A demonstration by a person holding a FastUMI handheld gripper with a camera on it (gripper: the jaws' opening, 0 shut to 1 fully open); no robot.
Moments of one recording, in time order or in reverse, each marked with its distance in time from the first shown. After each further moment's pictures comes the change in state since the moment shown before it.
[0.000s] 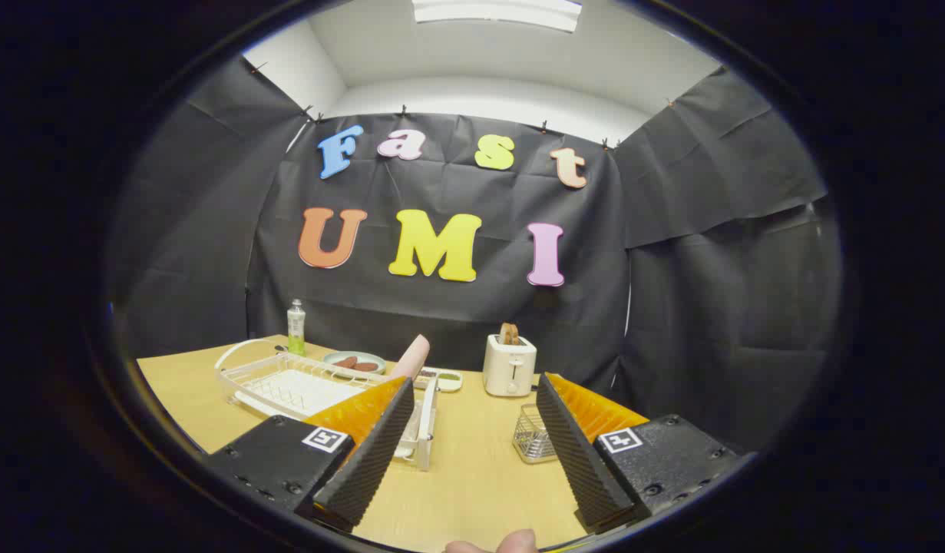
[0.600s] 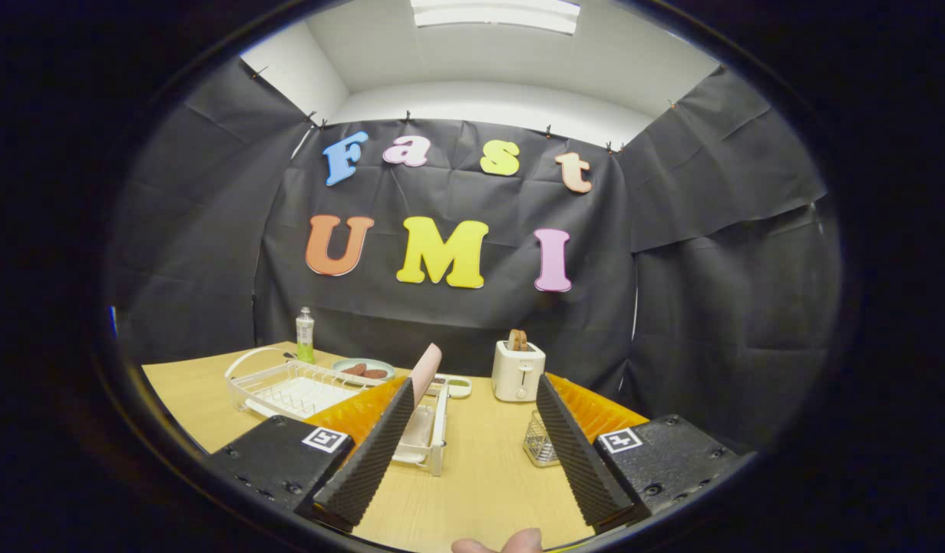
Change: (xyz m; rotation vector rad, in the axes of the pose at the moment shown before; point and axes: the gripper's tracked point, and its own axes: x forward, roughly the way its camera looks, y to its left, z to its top) arm -0.002 0.010 0.007 0.000 -0.017 0.026
